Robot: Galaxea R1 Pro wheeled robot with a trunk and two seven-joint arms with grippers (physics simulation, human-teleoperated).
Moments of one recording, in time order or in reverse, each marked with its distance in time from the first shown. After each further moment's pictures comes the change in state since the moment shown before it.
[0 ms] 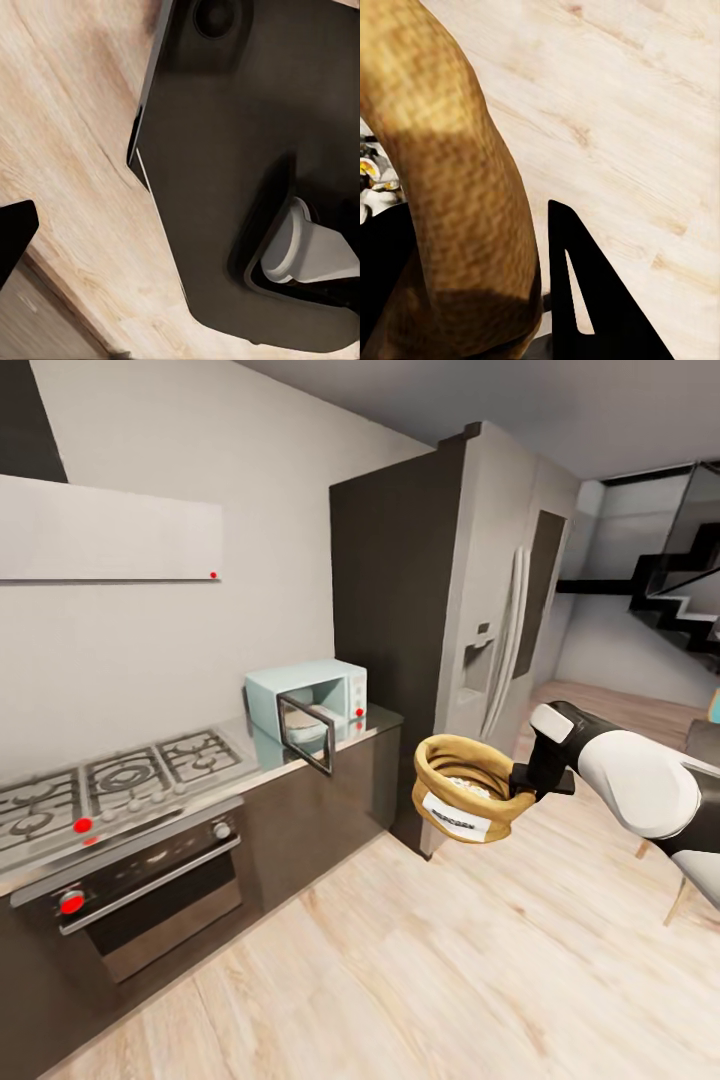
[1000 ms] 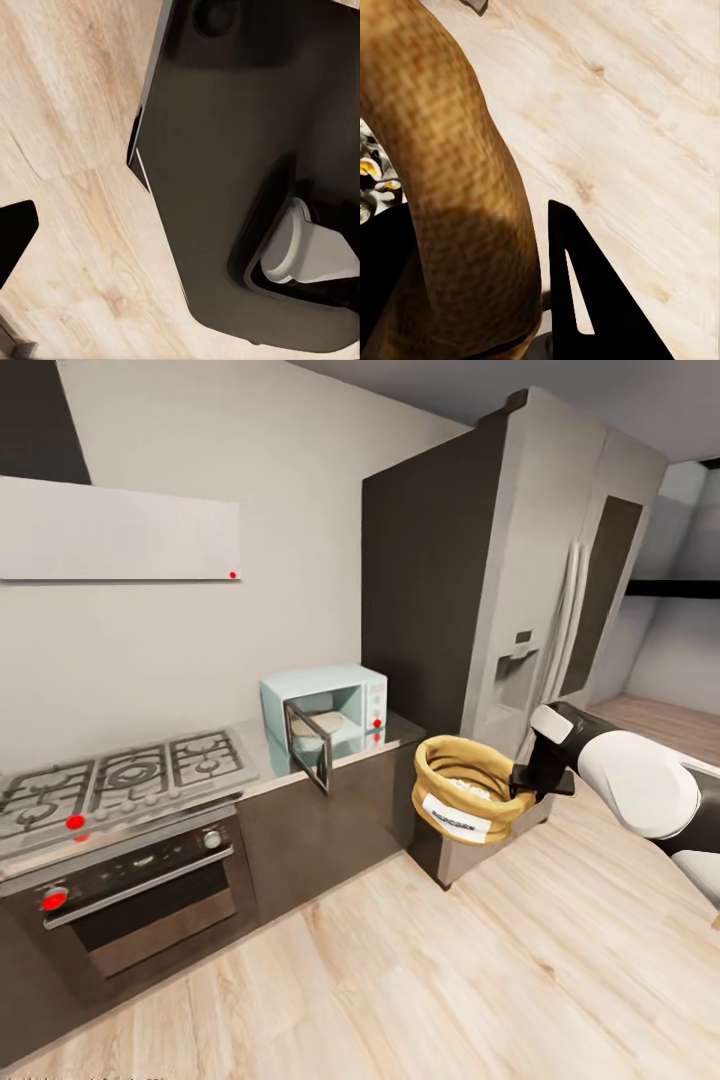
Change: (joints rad) left arm 0.000 0.000 -0.001 0.000 0.000 -0.001 0.000; right arm 0.000 0.000 0.003 0.005 0.001 0.000 0.001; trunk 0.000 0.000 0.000
